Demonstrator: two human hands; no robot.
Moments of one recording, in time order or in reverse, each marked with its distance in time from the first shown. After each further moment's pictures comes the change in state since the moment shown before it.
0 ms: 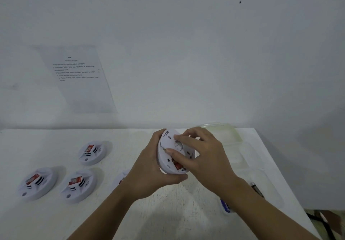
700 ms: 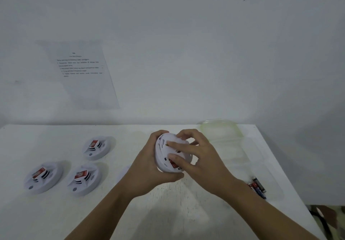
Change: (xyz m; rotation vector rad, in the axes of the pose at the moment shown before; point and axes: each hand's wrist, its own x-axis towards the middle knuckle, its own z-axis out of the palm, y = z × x) left_hand -0.013 -0.009 -0.018 -0.033 -0.024 0.001; right_hand -0.019 -0.004 0.015 0.226 -0.235 0.057
